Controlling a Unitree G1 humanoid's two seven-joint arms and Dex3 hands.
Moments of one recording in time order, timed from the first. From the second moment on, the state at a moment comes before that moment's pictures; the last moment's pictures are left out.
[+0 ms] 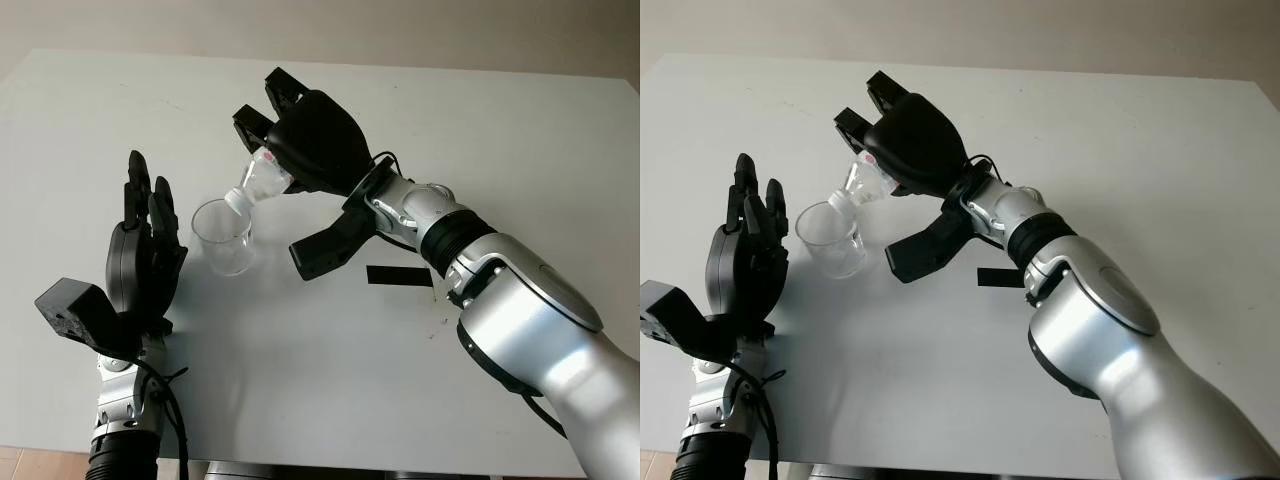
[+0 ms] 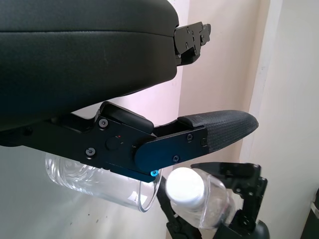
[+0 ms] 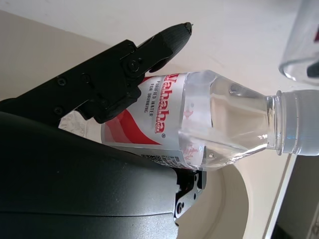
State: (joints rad) left arm -0.25 0.13 0.25 0.29 -0.30 -0.30 -0.21; right arm -1.29 -0.19 0.80 1.29 -1.00 -0.41 -0.84
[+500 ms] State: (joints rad) left arm -0.25 0.13 0.25 0.29 -0.30 -0.30 -0.22; right arm -1.17 -0.15 0.35 1.21 -0.43 -0.58 -0.42
